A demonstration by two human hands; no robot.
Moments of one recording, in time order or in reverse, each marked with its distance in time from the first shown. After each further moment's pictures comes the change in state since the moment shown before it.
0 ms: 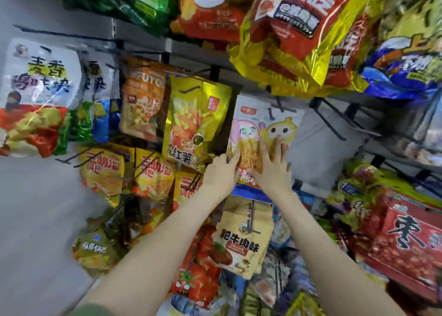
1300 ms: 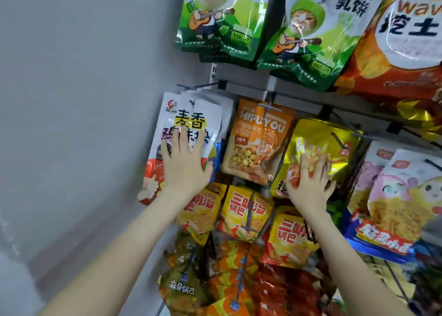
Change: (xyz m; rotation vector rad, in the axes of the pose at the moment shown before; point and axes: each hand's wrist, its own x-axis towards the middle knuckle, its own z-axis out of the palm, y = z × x) left_hand -0.038 -0.353 -0.175 0.218 0.374 -0.221; right_hand 0.059 -0.238 0.074 0.018 0.246 0.153
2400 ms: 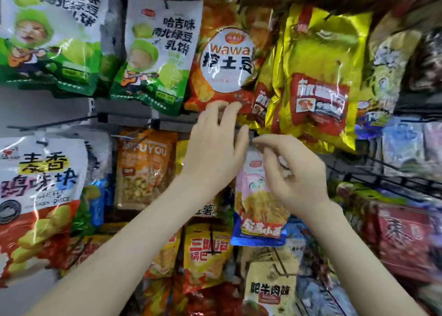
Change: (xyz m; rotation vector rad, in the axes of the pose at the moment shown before) left_hand 0.007 0.278 -0.124 -0.758 0.337 0.552; right_hand -0.047 0.072 -0.262 0.400 0.635 -0.689
